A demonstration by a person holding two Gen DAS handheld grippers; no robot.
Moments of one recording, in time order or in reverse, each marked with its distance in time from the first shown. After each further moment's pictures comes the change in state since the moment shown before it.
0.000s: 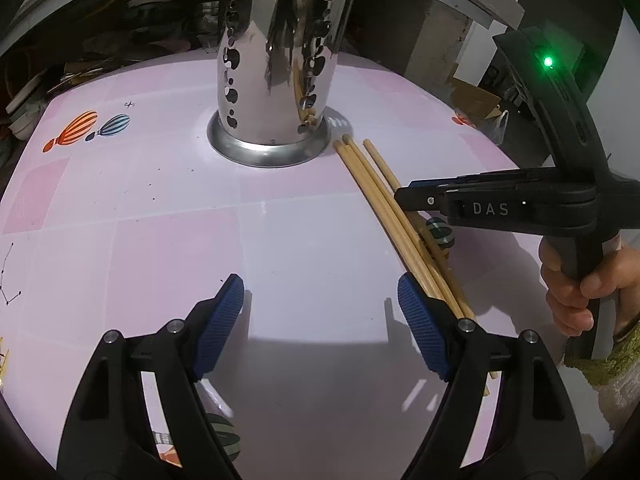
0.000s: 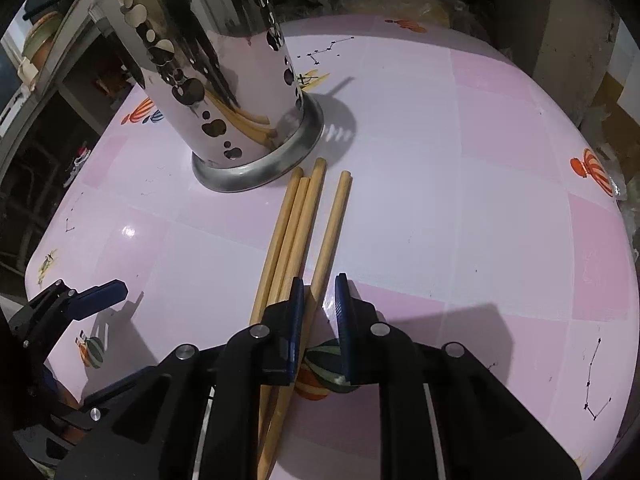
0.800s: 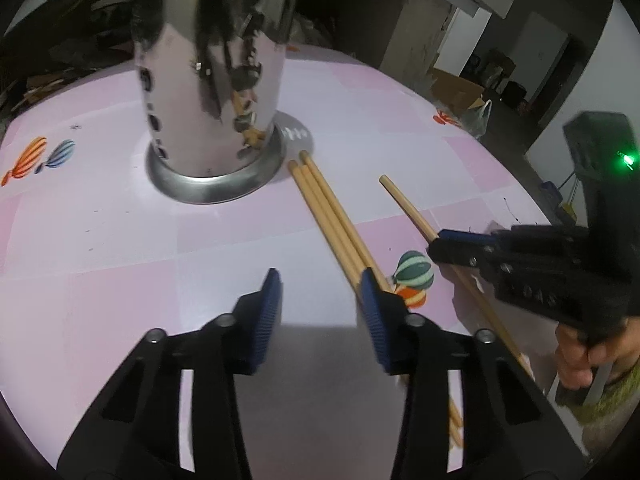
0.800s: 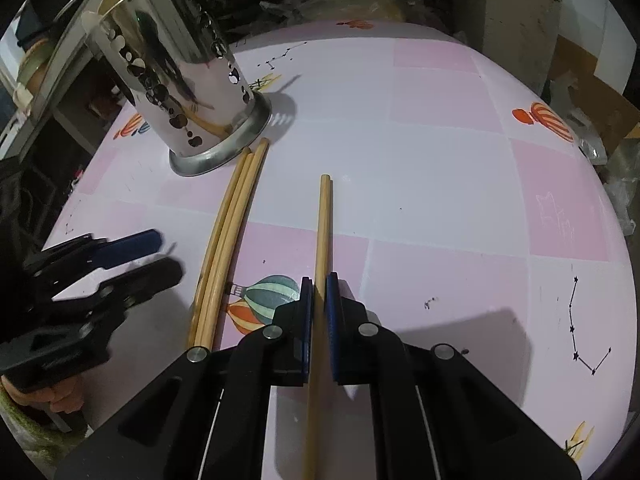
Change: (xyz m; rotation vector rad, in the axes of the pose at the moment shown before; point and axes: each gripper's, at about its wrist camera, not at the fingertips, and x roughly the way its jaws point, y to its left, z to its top) left arm 0.043 -0.023 0.041 0.034 0.058 -0.074; right arm -0.029 -0.037 -0.048 0.087 -0.064 0.008
